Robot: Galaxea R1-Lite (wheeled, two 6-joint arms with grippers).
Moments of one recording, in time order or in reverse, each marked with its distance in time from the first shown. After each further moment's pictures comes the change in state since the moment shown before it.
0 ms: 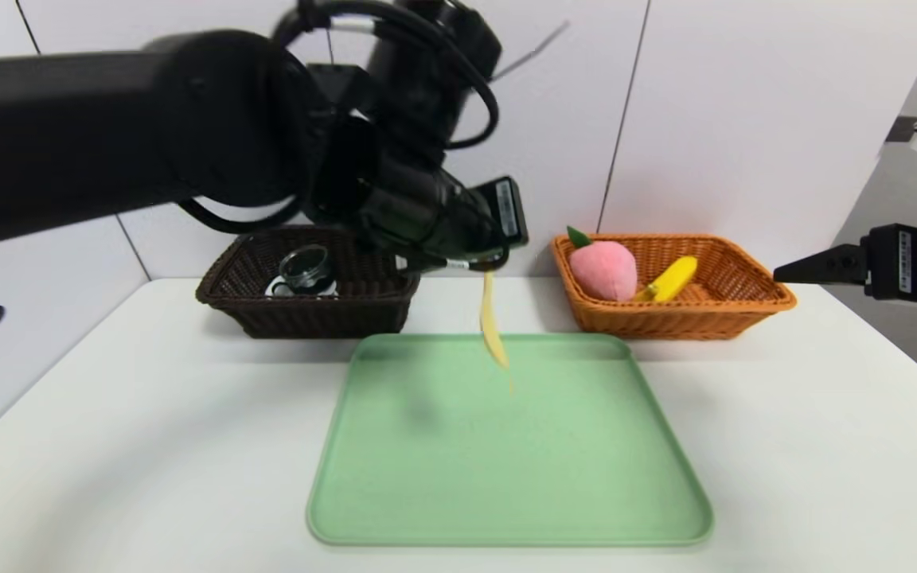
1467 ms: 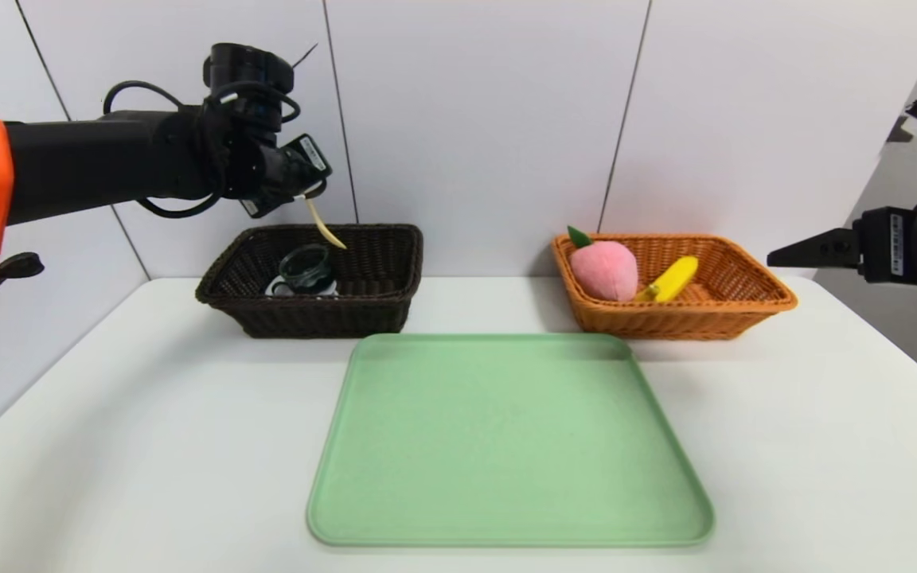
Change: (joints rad) left arm 0.499 0.133 0.010 -0.352 0.208 -0.013; right arm 0.014 0.024 -0.053 -0.003 -0.014 -0.040
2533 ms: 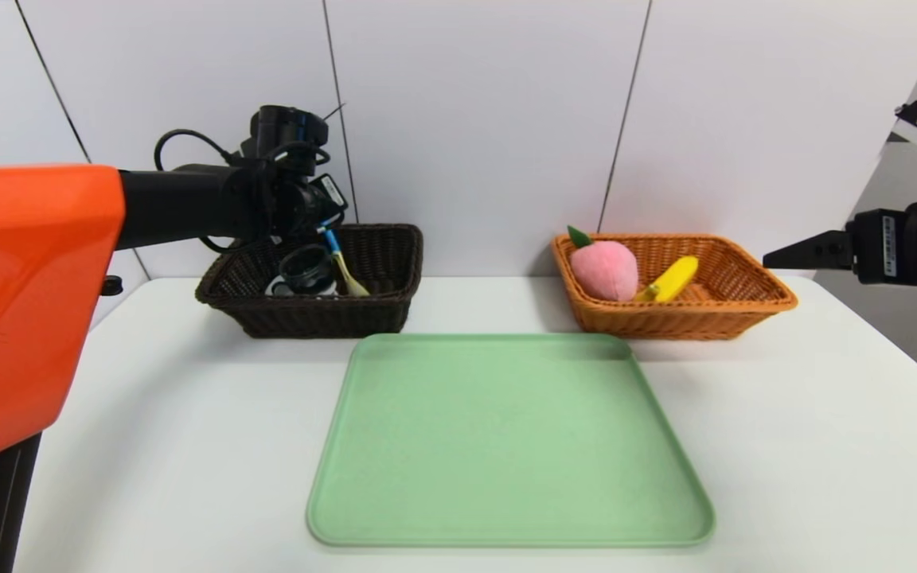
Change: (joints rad) left arm -0.003 0.129 0.004 -0.089 0.061 -0.002; right arm 0.000 0.015 -0.008 0.001 0.001 -0.020
